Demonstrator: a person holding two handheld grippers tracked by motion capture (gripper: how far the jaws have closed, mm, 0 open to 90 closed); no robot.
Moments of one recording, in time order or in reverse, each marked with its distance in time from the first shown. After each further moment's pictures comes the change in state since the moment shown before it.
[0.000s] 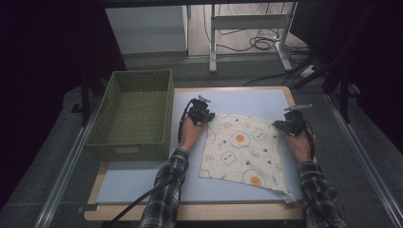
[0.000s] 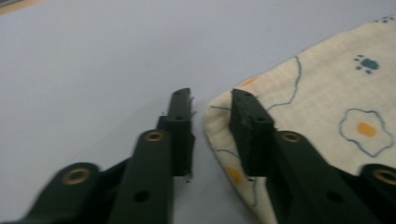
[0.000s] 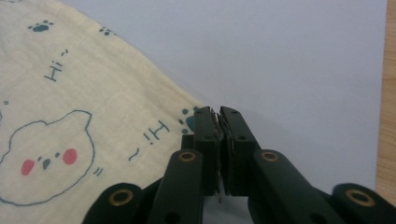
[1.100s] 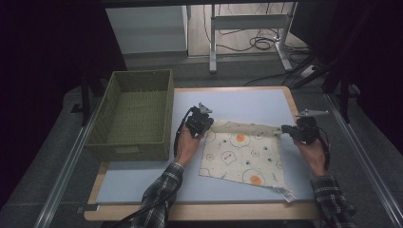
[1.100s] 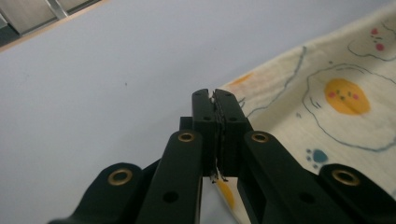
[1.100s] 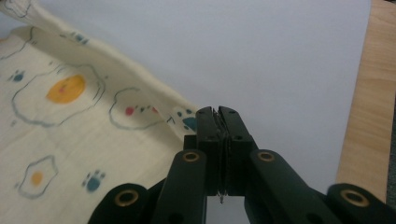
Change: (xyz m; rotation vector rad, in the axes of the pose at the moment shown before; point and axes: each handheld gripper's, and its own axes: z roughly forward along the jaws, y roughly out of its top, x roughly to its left) left arm -0.056 -0.022 -0.073 -0.044 0.047 0.103; right arm 0.014 -0.018 -0.067 -0.075 0.067 -0.051
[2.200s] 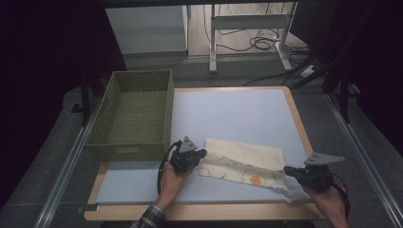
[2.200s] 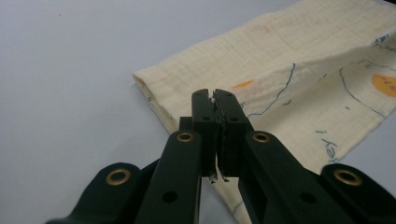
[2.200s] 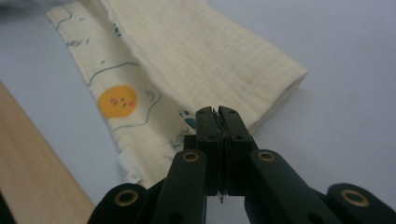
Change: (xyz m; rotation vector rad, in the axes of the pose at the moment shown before) left arm -0.046 -0.091 -0.080 -0.092 -0.150 -0.001; right arm 0.078 -0.088 -0.085 0.010 0.173 -0.115
